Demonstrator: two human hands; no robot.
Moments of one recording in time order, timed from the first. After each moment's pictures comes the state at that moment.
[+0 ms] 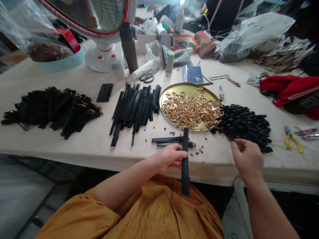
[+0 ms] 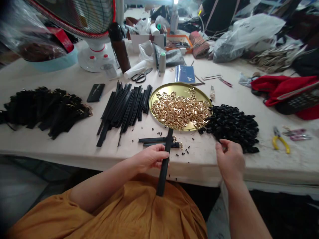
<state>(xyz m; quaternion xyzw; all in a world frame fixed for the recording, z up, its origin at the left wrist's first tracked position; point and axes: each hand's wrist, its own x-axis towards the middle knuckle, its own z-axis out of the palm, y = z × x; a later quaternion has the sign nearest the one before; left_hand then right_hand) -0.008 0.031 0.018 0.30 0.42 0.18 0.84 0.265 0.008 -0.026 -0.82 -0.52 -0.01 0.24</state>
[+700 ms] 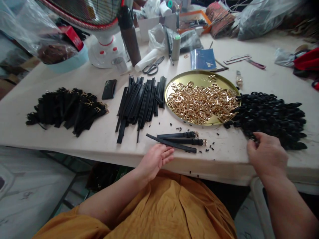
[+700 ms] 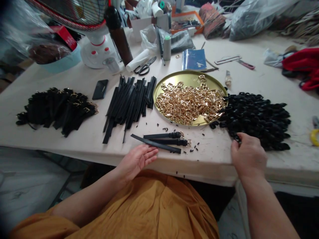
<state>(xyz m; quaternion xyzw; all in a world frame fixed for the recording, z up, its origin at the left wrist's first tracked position) -0.055 0.005 0.012 0.12 0.52 0.37 0.76 0.288 0.013 -0.050 -0.81 -0.57 -0.12 0.10</state>
